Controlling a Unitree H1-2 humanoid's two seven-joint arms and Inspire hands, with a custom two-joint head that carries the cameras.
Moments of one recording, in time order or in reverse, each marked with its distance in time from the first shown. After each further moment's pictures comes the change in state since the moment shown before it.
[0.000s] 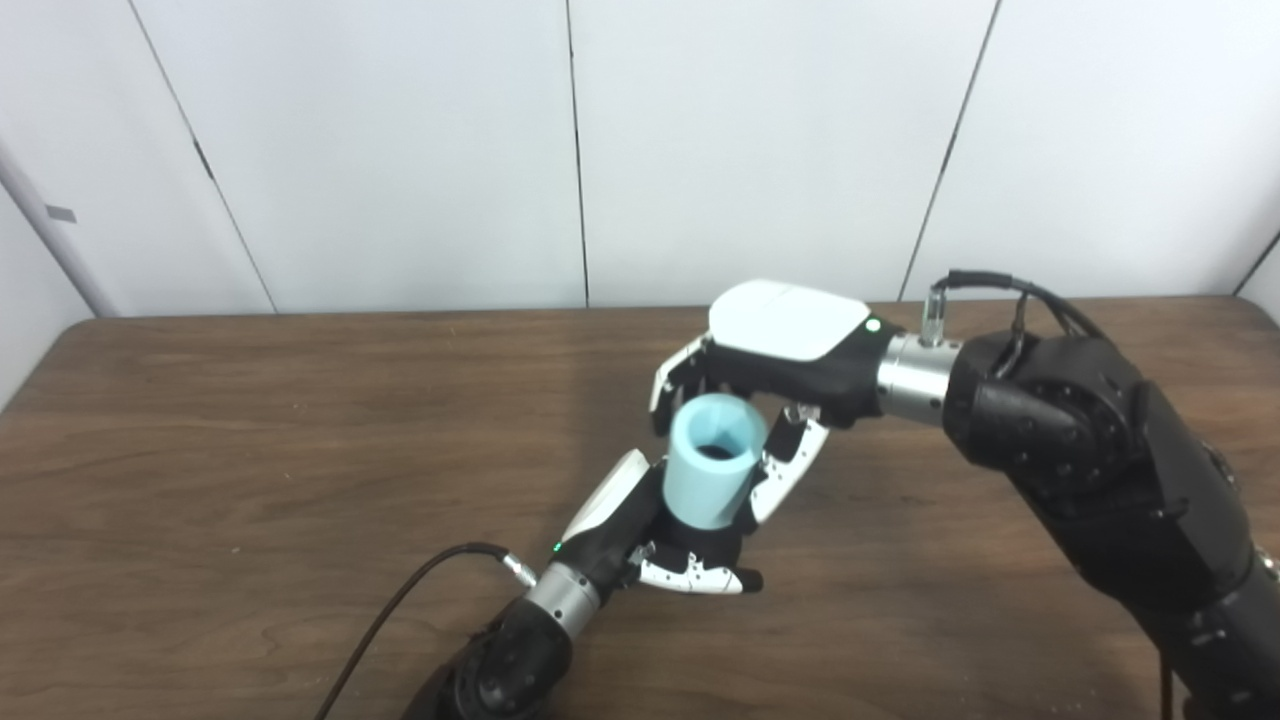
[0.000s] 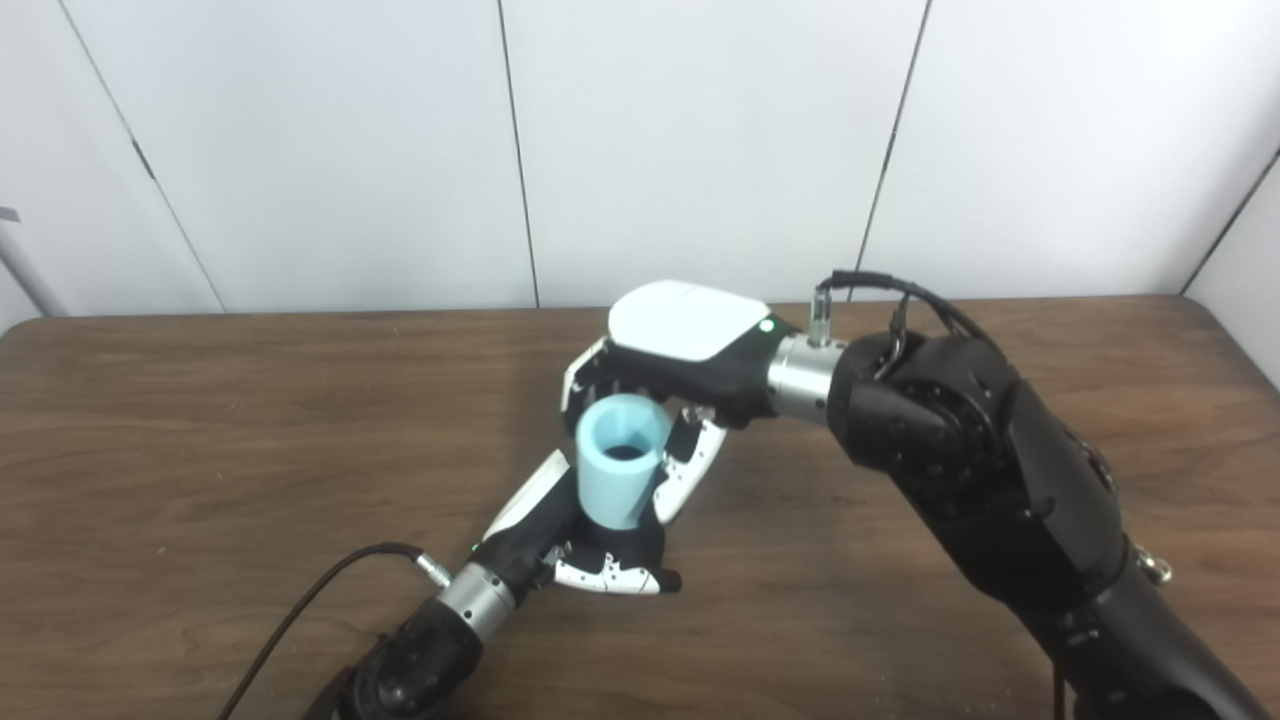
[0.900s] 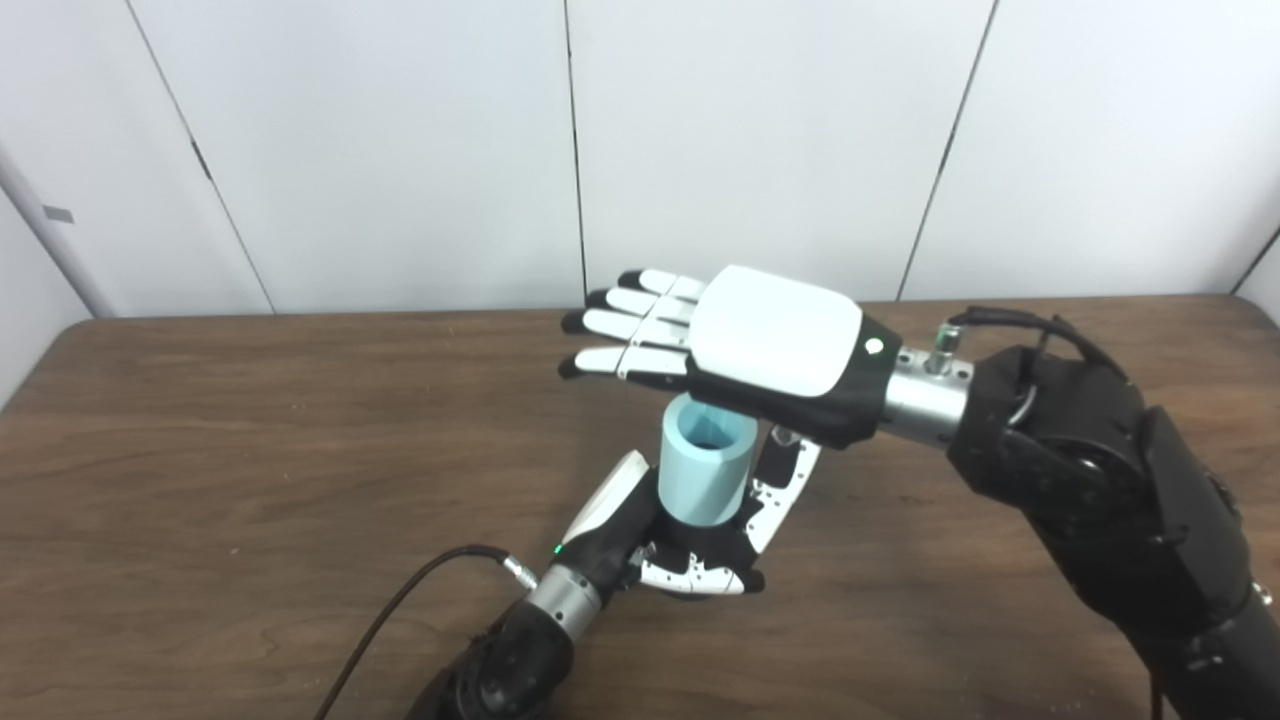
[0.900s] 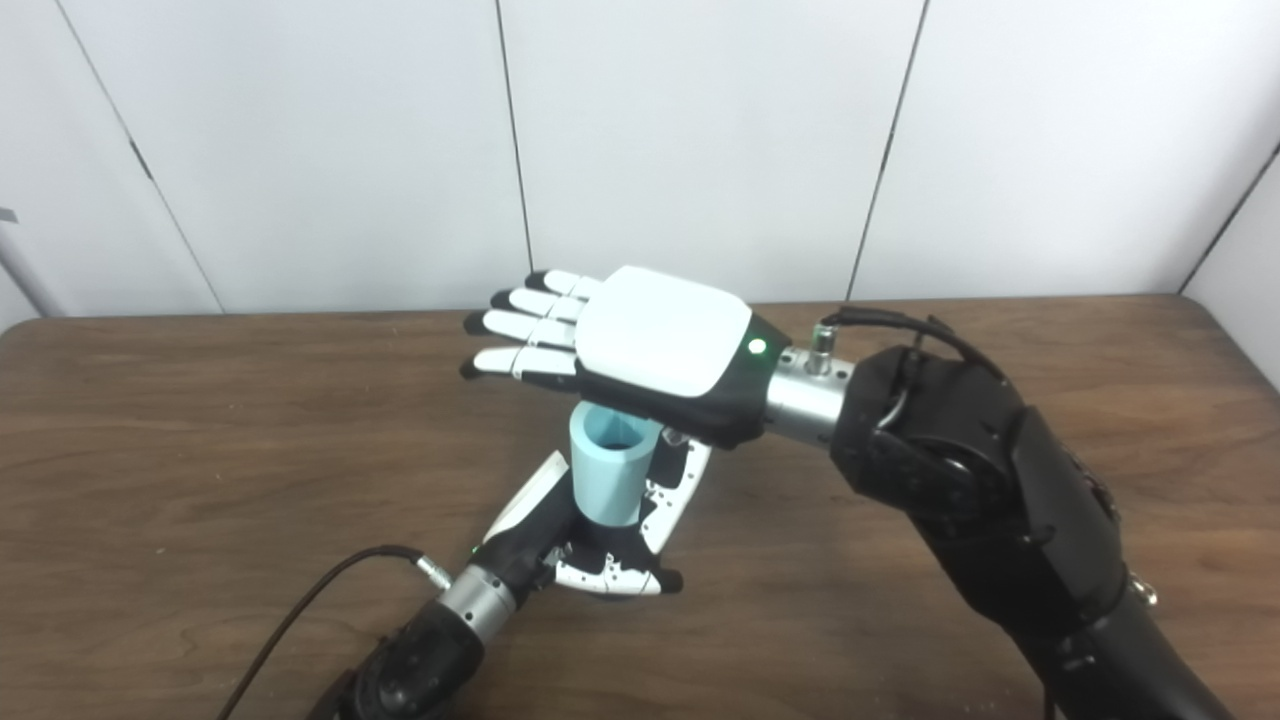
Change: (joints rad) left arm 0.008 -0.005 -0.002 -0.013 0.012 0.014 -0.005; right arm 0.026 0.030 -0.075 -0.026 -0.061 -0.278 -0.175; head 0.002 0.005
